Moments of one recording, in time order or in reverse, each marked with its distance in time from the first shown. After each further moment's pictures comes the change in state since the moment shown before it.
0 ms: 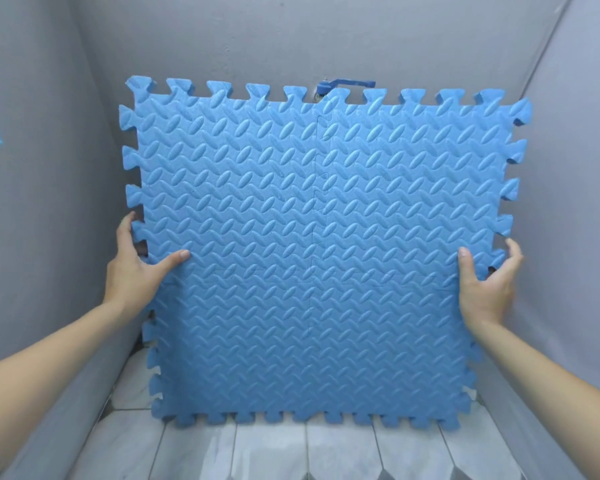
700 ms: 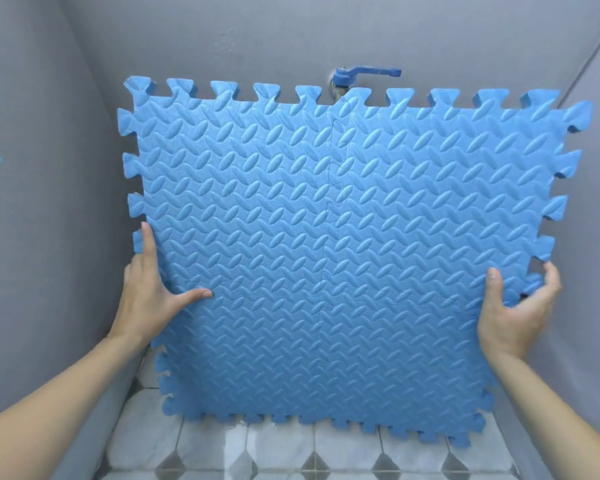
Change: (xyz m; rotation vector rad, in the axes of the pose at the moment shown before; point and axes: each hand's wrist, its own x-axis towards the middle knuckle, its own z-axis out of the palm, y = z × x) left_hand -0.003 0.004 -0.007 0.341 -0.132 0.053; right_hand 0.003 0.003 -0.008 -0.045 0.028 -0.015
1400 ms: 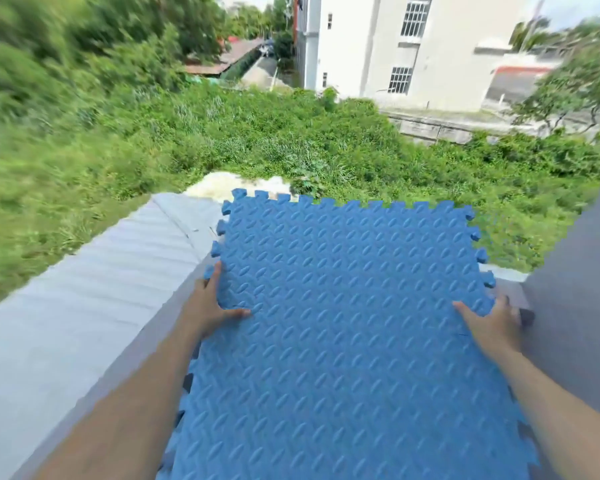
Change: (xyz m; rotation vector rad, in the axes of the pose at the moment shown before) left_hand 0.110 0.405 -0.532 0.036 -0.108 -0.316; right_hand 0.332 -0.620 -0.113 -0.299 -0.664 0.178
